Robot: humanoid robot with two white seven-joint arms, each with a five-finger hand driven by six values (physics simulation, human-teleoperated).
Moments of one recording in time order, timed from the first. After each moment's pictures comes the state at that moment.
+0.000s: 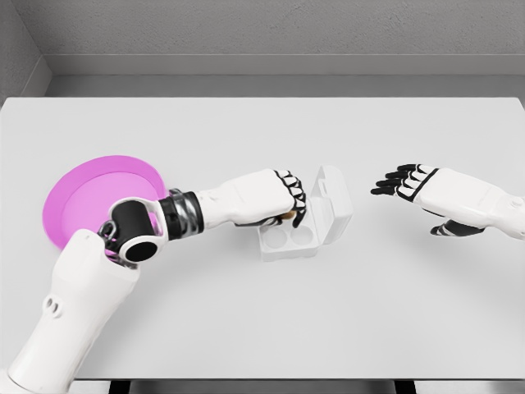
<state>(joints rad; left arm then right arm) -0.39 0.19 -0.43 -1.62 -0.82 -0.57 -0.61 -0.12 -0.81 0.09 -1.74 0.44 -0.61 0.57</state>
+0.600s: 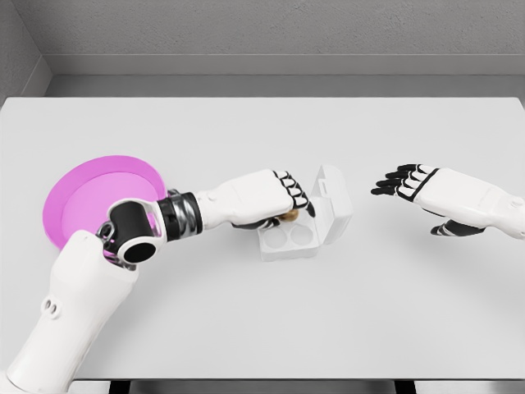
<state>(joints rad) -0.38 0.19 -0.42 -1.63 -0.82 -0.58 -0.61 -0.12 -0.81 0.09 -1.74 0.44 -0.61 0.57</state>
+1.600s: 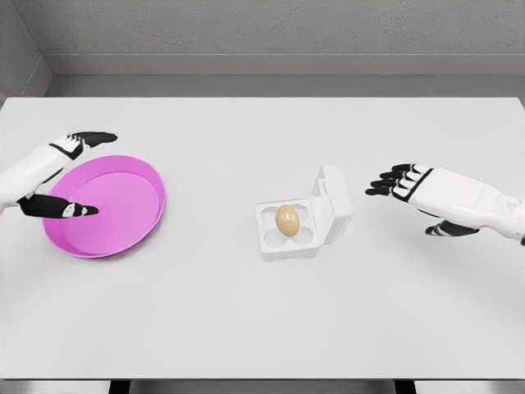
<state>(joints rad) -0.09 0.59 0.13 -1.54 -0.13 -0.61 -0.61 -0.12 -0.80 0.10 -1.75 0.44 -0.61 0.56</state>
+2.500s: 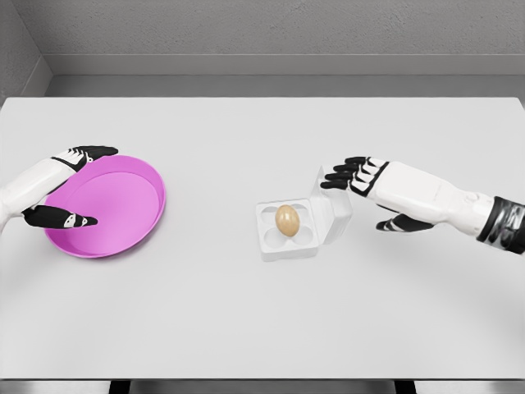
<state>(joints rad) -0.07 0.57 0.14 -1.53 -0.19 -0.61 -0.61 -0.20 -0.71 0.21 -1.77 0.37 -0.61 0.51</state>
